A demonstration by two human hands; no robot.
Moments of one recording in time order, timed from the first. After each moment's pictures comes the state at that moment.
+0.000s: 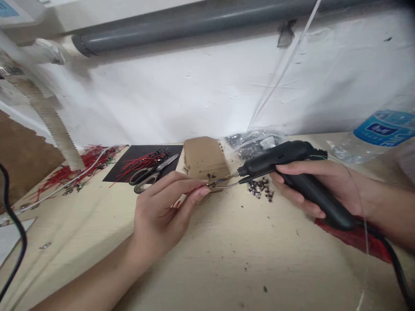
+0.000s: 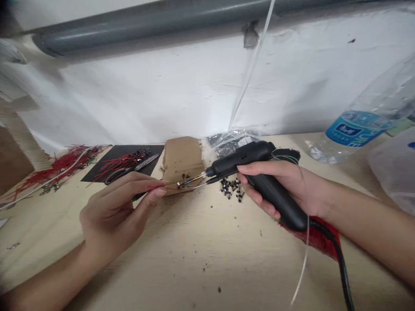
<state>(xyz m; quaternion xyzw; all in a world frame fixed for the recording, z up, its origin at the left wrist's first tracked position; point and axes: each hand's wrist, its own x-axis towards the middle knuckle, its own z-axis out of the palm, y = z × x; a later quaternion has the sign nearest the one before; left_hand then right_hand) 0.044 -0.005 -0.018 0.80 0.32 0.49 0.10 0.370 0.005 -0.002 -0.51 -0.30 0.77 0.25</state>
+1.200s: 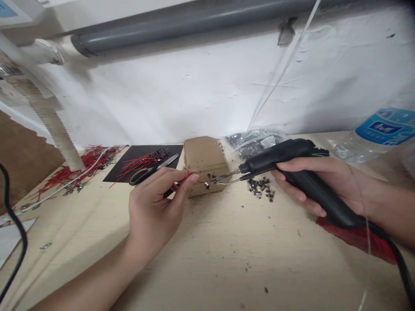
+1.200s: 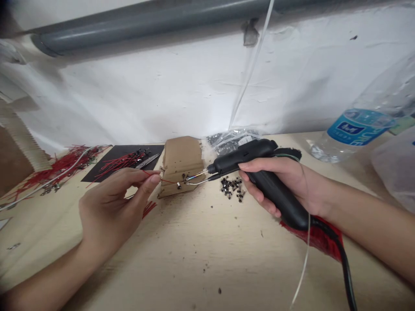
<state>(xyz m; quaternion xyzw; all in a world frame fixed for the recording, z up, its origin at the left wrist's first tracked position) 0.042 -0.002 -0.018 0.76 0.45 0.47 0.04 0.369 0.005 0.000 -0.53 -0.30 0.75 0.26</state>
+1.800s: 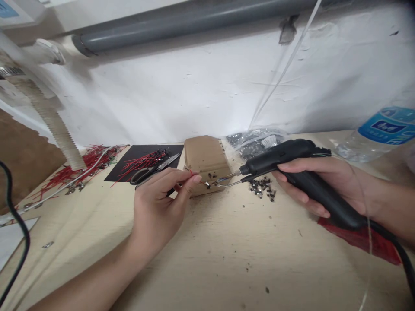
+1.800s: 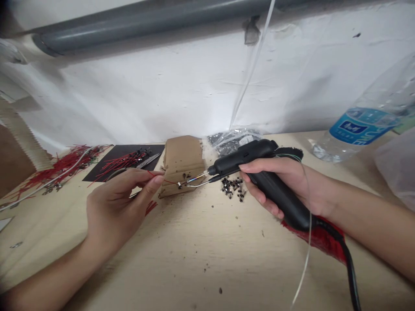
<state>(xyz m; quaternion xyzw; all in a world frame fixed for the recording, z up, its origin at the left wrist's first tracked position) 0.043 0.001 -0.020 0.76 0.44 0.47 0.08 0.368 0.004 0.001 -0.53 -0.31 0.75 0.25</state>
